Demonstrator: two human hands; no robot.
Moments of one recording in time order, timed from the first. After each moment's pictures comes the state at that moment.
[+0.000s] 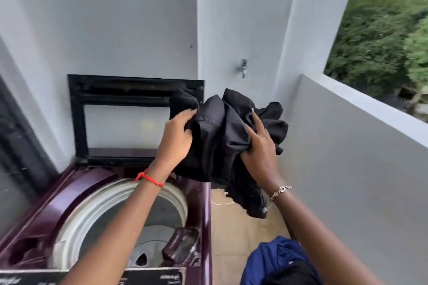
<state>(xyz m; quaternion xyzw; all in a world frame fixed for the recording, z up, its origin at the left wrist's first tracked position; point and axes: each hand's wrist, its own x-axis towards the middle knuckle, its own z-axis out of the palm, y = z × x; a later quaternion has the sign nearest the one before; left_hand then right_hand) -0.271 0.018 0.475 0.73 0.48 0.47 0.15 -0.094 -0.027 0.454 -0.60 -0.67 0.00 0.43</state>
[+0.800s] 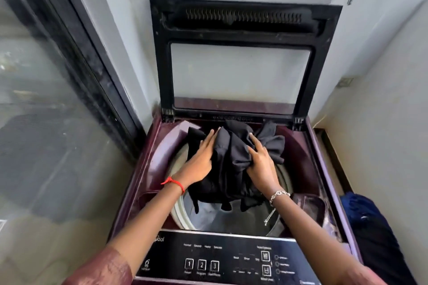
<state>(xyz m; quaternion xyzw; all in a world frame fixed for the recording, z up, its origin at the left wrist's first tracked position) -0.552 0.082 0.270 0.79 0.52 0.17 0.29 -0.371 0.057 0.258 -0.66 -0.70 0.15 0.22</state>
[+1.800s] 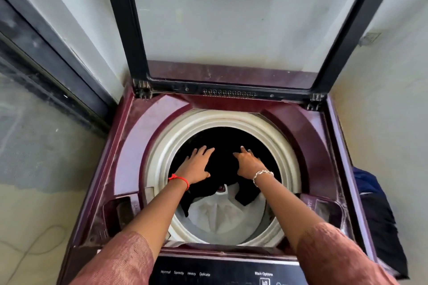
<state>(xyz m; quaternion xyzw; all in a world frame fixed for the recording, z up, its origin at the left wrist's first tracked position) -0.539 0.127 0.126 0.73 0.57 -0.12 0.35 -0.361 0.131 0.119 -0.65 -0.67 0.33 -0.18</state>
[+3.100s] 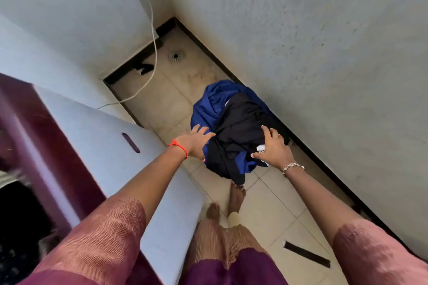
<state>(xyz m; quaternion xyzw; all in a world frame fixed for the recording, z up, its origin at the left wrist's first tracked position) -0.016 0.026 0.063 0.87 0.14 -0.45 0.16 0.120 -0.175 0.035 -0.88 -0.27 0.38 0.04</state>
